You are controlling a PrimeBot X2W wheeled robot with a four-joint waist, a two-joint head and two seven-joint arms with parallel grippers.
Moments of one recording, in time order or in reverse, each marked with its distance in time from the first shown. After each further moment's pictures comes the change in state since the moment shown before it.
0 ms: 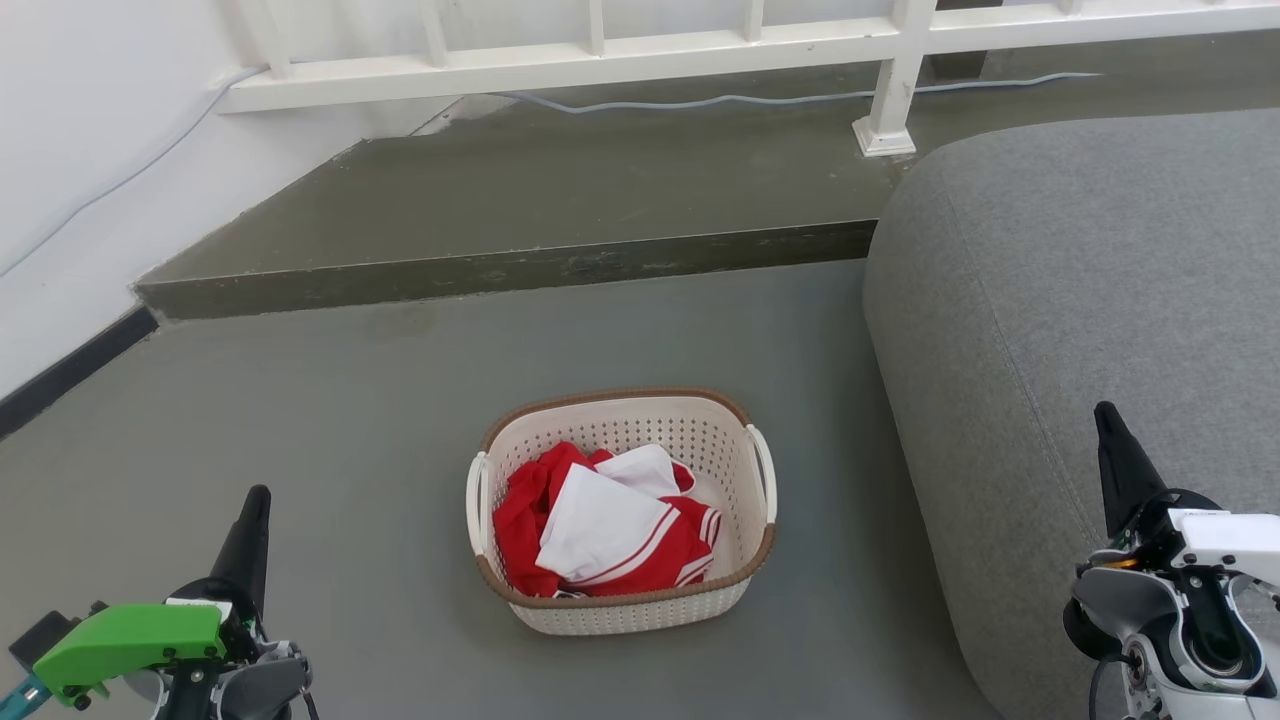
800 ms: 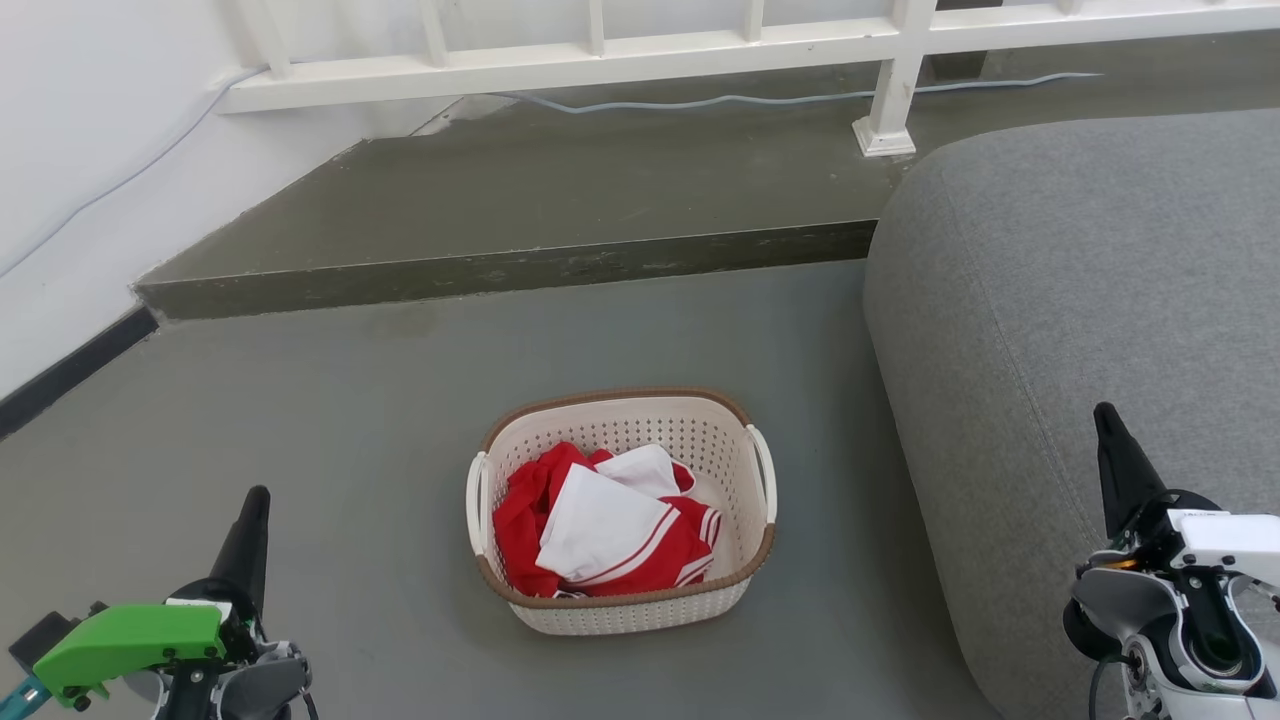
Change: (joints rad) left arm 0.000 0.000 0.000 0.002 0.009 0.000 -0.003; right arm 0.001 -0.001 0.002 0.001 0.000 0.000 0.000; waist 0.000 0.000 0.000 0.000
